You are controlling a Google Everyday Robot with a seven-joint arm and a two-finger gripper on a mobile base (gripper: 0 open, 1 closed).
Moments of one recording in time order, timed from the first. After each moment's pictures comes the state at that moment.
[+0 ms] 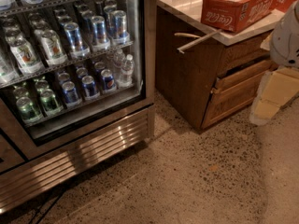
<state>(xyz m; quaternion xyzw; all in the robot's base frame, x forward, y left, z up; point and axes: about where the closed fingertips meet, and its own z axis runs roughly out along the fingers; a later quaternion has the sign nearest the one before) 0.445 -0.227 0.969 -0.56 0.82 -0.07 0.15</state>
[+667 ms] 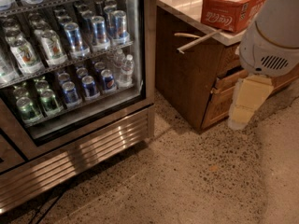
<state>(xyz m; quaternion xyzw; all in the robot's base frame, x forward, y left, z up) 0.451 -0.189 0.951 -0.59 0.80 -0.07 0.13</state>
